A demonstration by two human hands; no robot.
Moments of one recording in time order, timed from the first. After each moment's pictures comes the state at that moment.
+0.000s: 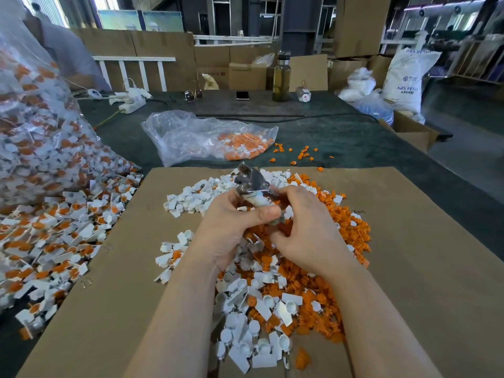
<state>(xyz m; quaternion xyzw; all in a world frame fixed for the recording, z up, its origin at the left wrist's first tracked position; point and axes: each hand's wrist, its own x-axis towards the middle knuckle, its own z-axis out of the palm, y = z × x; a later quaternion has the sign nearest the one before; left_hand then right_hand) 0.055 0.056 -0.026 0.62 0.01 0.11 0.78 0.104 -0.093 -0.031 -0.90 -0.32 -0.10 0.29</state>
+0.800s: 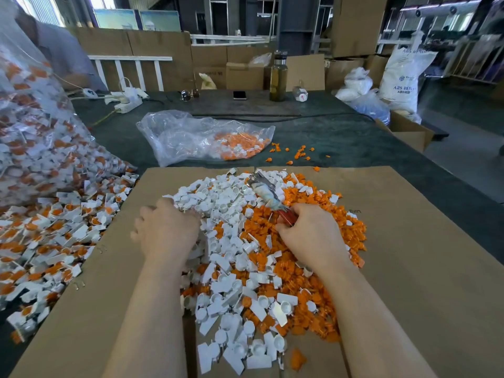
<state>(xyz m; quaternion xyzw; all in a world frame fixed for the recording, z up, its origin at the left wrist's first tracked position) 0.054 0.110 -0.036 0.86 0.43 0.12 0.25 0.124 -0.094 -0.051 -0.95 -0.16 -0.08 0.25</state>
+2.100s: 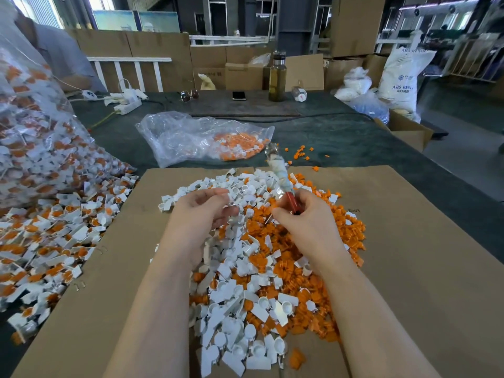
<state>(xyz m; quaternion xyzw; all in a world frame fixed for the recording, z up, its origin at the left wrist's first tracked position) 0.052 0.079 -0.019 0.62 0.22 0.15 0.74 0.112 -0.091 -0.038 -0.80 -0.14 -0.01 0.58</state>
